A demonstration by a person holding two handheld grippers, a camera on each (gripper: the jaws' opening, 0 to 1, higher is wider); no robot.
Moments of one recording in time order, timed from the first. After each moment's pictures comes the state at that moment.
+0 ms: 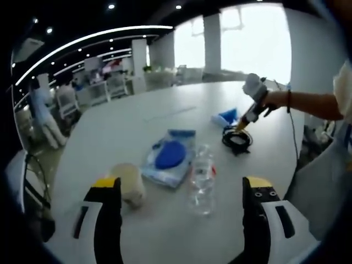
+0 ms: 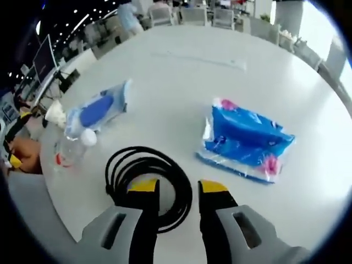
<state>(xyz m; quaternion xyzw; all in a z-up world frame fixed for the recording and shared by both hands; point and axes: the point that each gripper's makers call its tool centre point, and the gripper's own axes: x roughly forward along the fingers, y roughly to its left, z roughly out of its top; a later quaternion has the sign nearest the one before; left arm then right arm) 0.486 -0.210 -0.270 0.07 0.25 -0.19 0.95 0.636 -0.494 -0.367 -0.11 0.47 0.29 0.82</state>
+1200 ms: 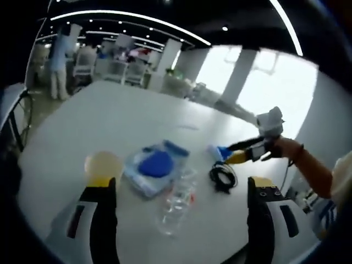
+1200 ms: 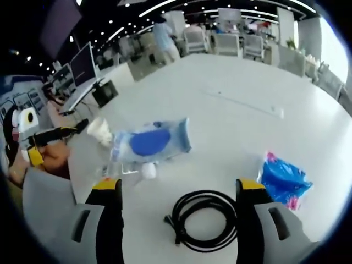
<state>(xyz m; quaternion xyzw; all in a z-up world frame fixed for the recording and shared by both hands) 0.506 -0.222 -0.259 -0.18 0.24 -0.14 0.94 0.624 -0.405 -0.307 -0.09 0.38 0.41 0.82</state>
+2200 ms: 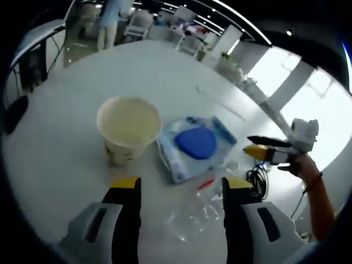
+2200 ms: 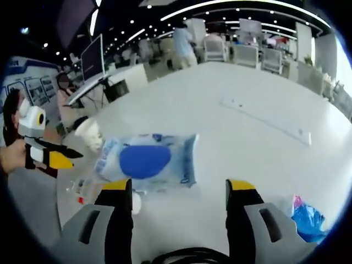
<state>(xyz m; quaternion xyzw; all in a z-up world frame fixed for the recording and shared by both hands) 0.535 -0.204 -0.352 -0.28 0.36 0.01 0.89 0.678 -0.346 -0.351 -0.10 0.33 0.47 0.81</state>
